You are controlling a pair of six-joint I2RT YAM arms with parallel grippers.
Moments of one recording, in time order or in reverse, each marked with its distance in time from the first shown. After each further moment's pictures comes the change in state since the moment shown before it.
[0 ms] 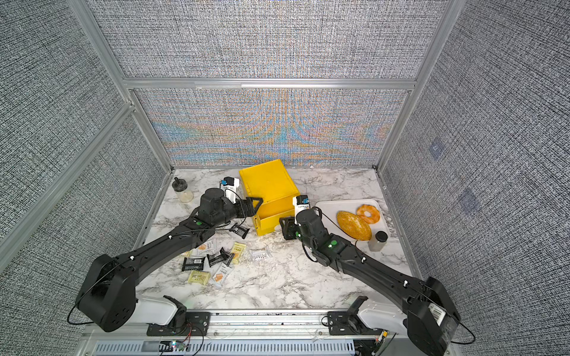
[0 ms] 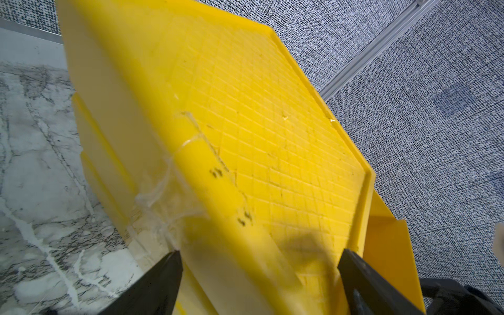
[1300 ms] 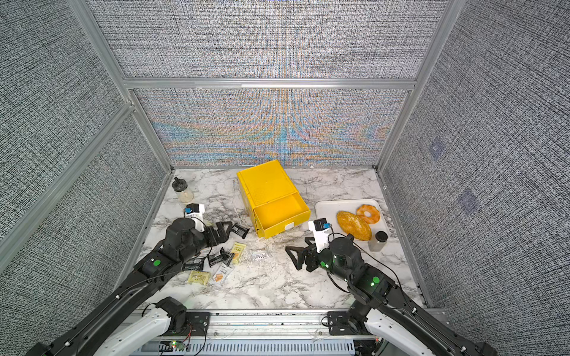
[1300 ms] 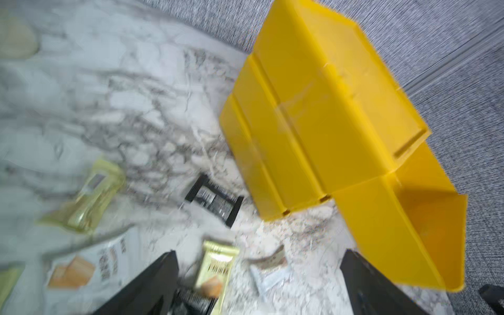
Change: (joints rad) left arm 0.000 -0.666 -0.292 -0.532 -0.281 -0.089; right arm 0.052 -0.555 -0.214 -0.226 -0.243 -0.084
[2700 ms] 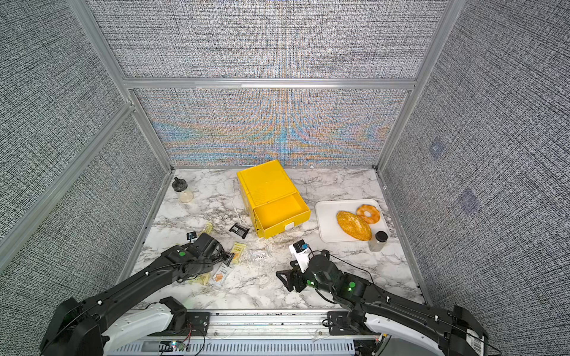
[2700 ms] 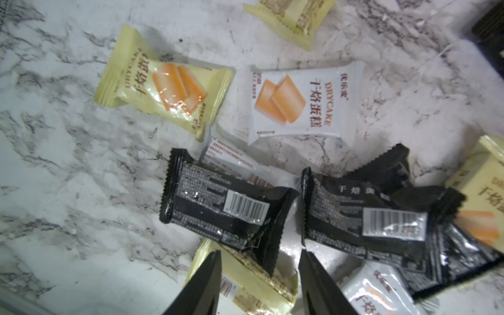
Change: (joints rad) left arm -0.087 0.333 -0.008 -0.457 -0.352 -0.192; right arm 0.207 0.150 -0.232 0.256 0.061 0.040
